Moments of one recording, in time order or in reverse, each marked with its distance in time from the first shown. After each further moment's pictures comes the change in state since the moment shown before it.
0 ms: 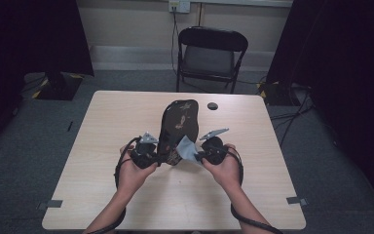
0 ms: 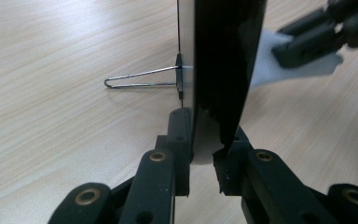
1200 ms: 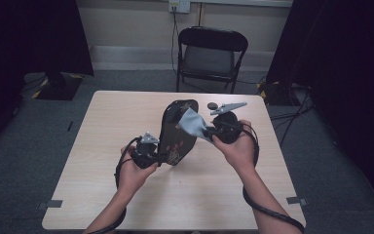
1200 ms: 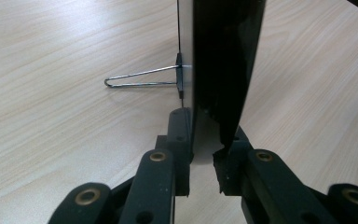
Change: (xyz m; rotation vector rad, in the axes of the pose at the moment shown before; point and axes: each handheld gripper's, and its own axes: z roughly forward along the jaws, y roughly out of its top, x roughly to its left) left arm -0.002 0.001 0.000 0.006 0.009 -0.003; right arm -0.003 0.061 -0.090 -0.144 -0.070 -0.060
